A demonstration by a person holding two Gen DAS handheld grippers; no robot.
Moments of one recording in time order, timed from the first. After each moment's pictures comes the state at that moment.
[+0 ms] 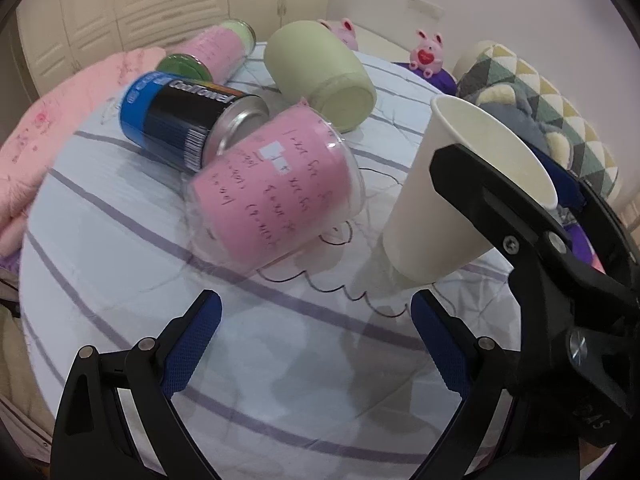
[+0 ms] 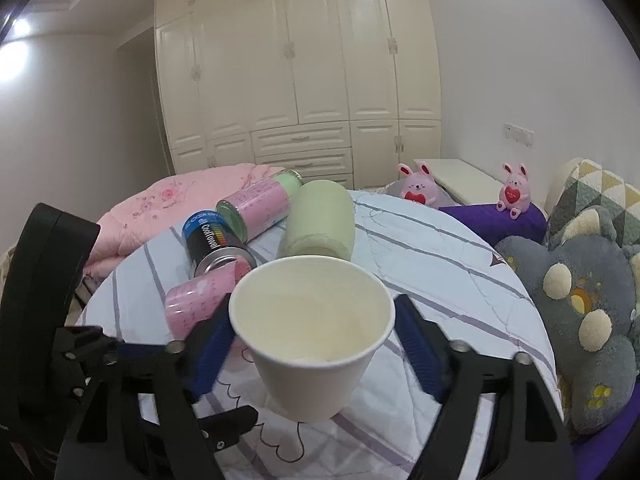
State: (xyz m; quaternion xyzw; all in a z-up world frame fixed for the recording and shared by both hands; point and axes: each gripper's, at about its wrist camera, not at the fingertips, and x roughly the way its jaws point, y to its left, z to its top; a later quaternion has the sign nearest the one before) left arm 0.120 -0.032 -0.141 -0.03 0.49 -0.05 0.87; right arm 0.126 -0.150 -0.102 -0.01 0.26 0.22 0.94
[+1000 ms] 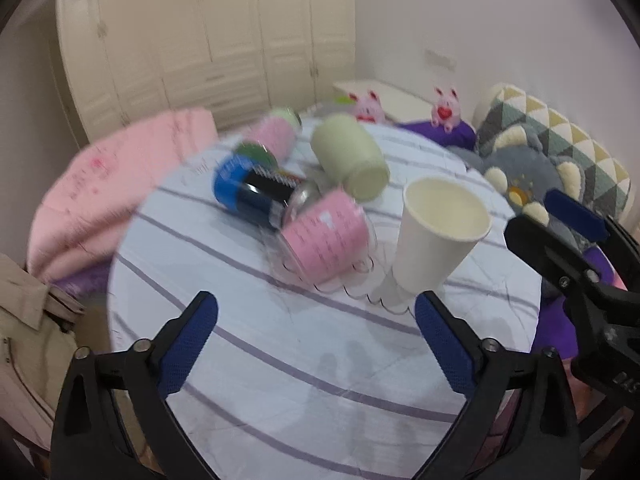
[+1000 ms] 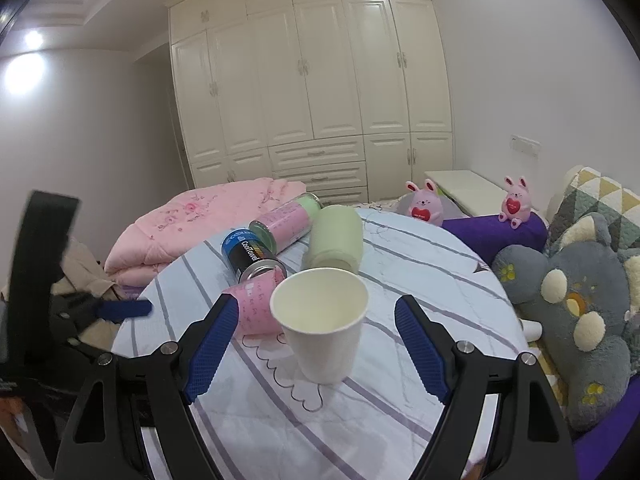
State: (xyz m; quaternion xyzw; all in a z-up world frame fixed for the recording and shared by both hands) left arm 0.056 -0.026 -0.070 0.01 0.38 0.03 0.92; right arm 0.076 -0.179 -0.062 0.01 0.24 0.25 0.94
